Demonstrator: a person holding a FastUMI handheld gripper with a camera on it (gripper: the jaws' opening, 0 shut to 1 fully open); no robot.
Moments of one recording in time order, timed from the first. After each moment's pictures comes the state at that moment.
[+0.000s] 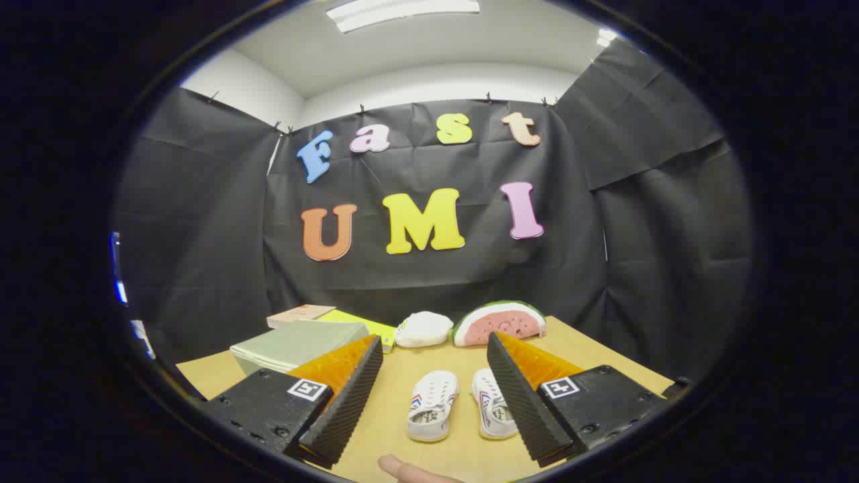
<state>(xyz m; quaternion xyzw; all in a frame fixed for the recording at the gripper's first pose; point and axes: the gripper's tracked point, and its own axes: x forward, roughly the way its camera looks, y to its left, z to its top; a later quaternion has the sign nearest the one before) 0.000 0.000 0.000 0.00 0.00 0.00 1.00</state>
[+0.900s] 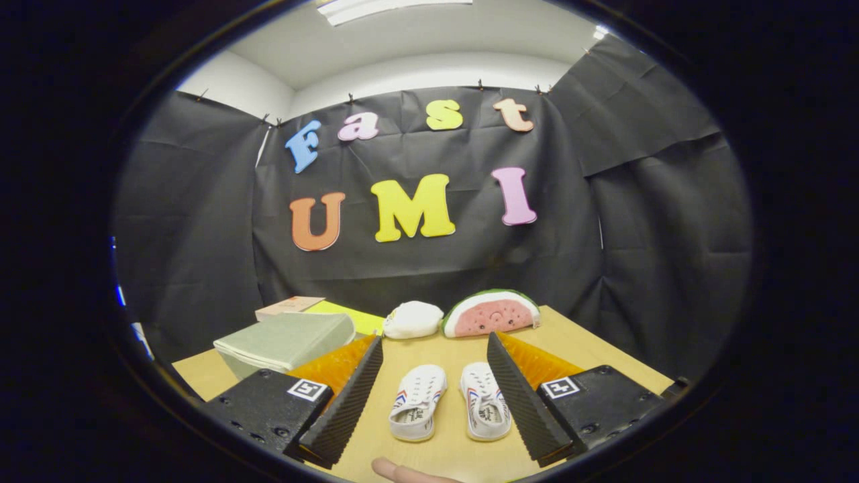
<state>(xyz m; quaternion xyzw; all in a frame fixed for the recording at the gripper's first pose) 0.034 -0.017 -0.012 0.01 0.03 0.00 1.00</state>
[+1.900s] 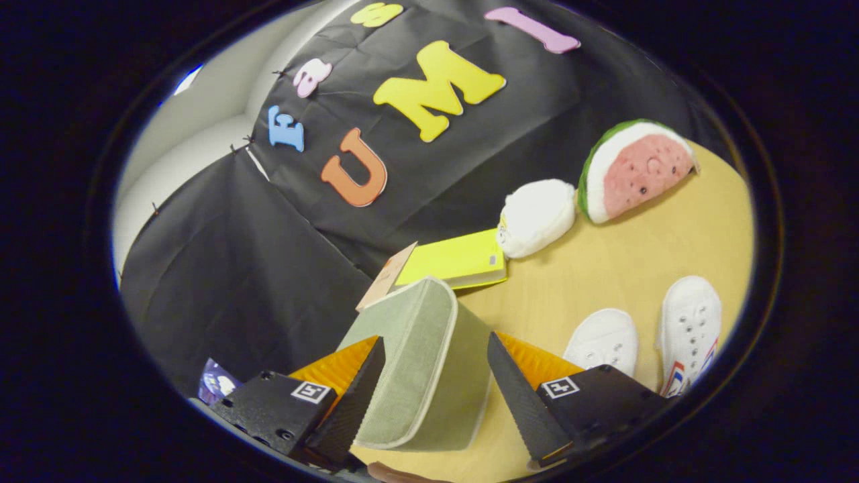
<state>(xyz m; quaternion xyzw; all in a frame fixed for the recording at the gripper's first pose) 0.205 0.114 -0.071 0.27 0.32 0.27 0.87</state>
